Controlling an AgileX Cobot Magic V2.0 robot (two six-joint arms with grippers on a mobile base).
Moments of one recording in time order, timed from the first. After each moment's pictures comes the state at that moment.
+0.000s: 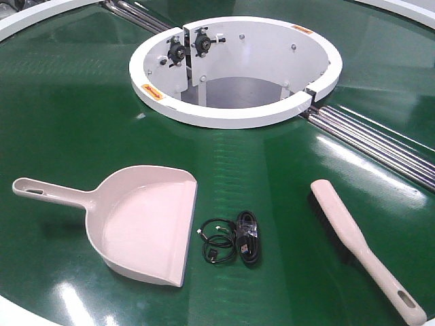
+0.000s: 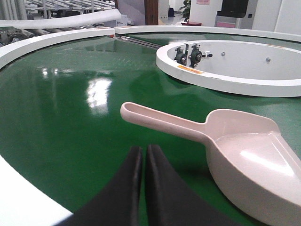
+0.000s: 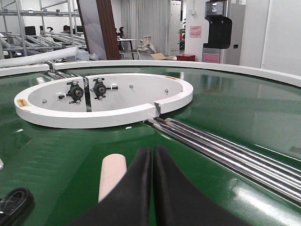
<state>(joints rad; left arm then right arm) 0.00 -0.01 0.03 0.01 0.17 0.00 0.04 -0.01 0.03 -0.02 0.05 0.00</state>
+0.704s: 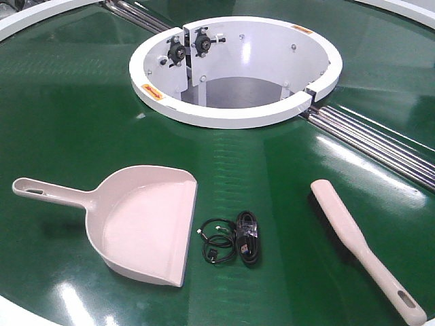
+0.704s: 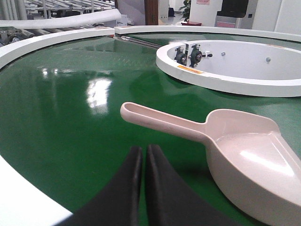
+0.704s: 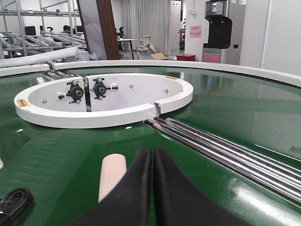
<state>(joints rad) 0.00 -0.01 0.03 0.01 0.17 0.00 0.04 -0.01 0.03 -0.02 0.05 0.00</state>
